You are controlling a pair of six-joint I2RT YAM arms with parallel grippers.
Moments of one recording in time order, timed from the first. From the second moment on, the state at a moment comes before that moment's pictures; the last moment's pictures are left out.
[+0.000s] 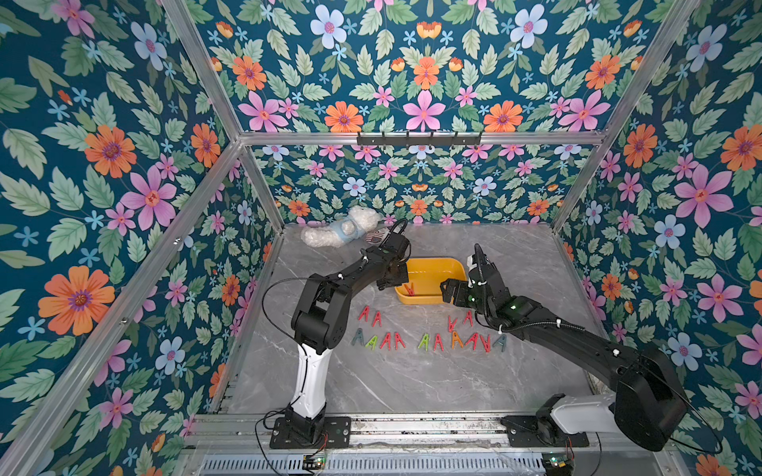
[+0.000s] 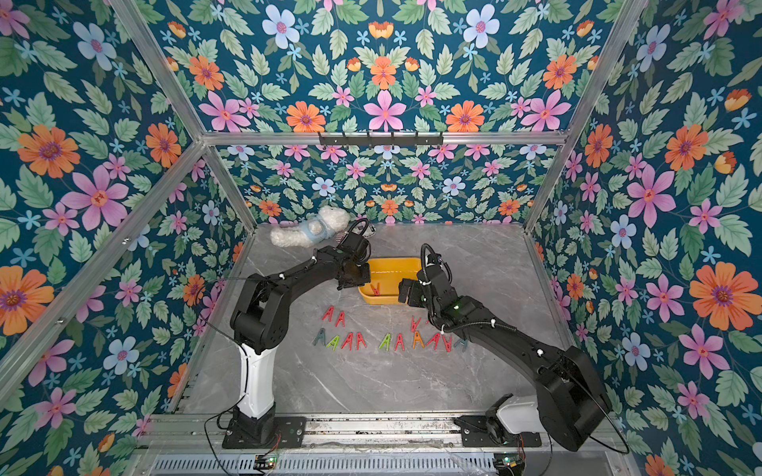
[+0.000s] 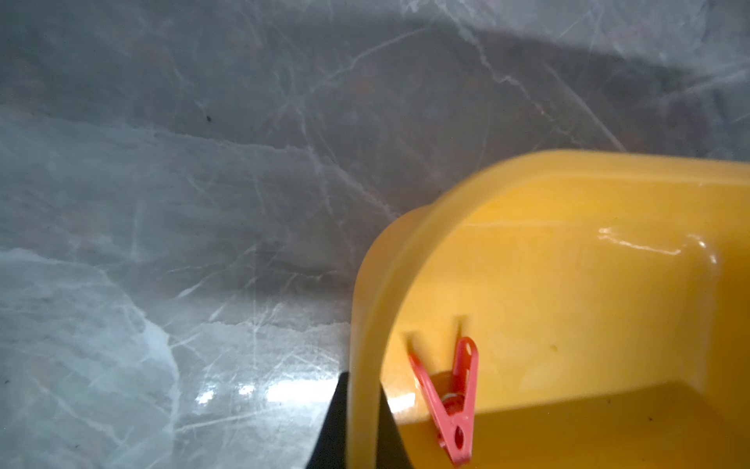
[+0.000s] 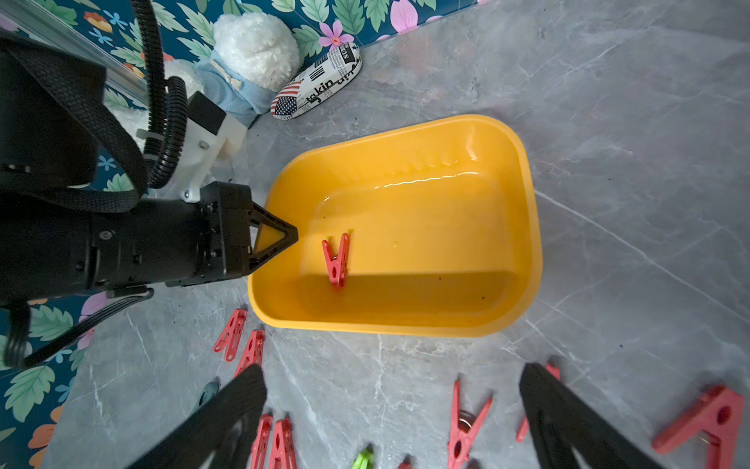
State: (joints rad) left arm -0.53 2.09 1.65 -0.72 -0.03 -0.58; right arm 0.66 1.35 0.89 -0.18 0.13 0.64
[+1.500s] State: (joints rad) left arm -0.47 2.01 1.48 -0.65 0.09 -0.73; right arm 0.66 1.37 0.92 -0.12 0.10 0.66
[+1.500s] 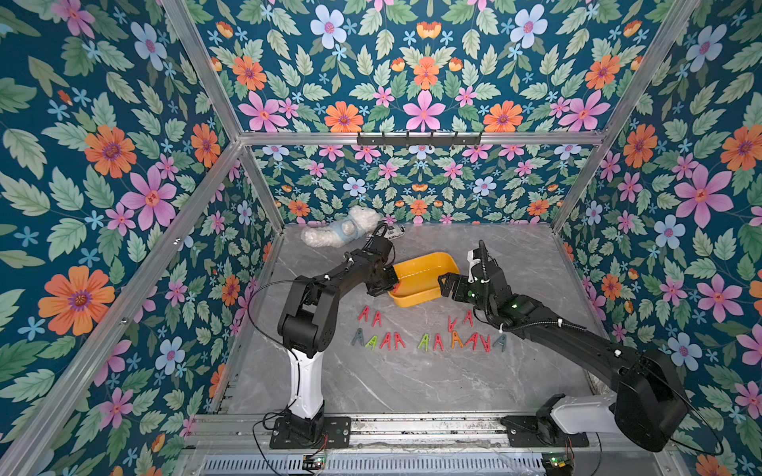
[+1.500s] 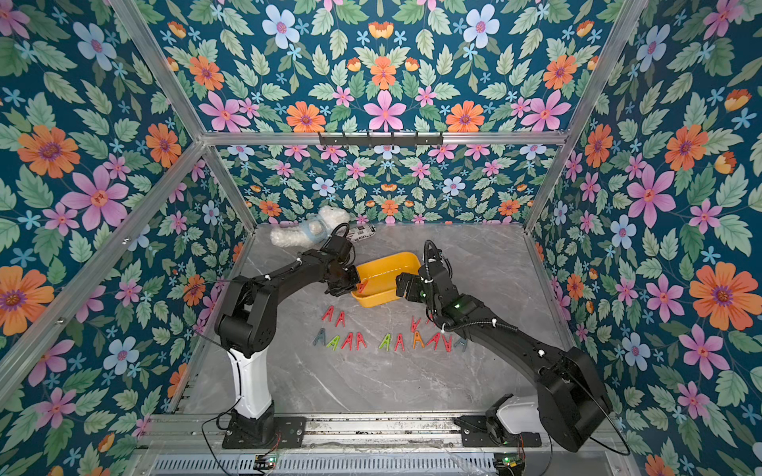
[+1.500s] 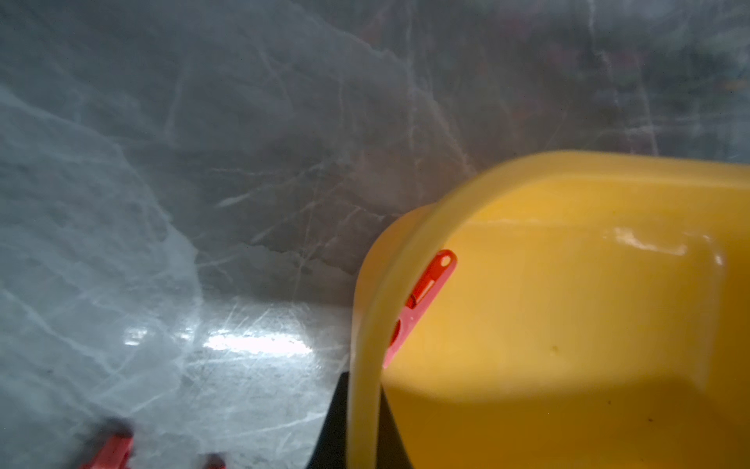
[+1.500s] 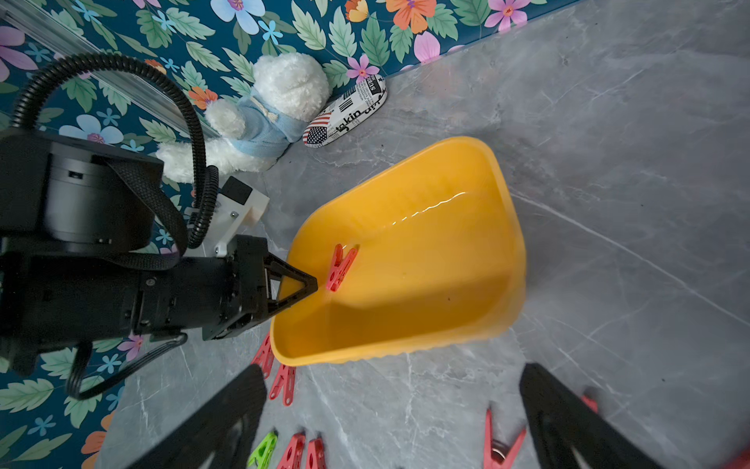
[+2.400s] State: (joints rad) left arm -0.50 1.90 1.47 -0.61 -0.09 -0.62; right arm 0.66 1.79 1.28 -0.23 0.00 0.60
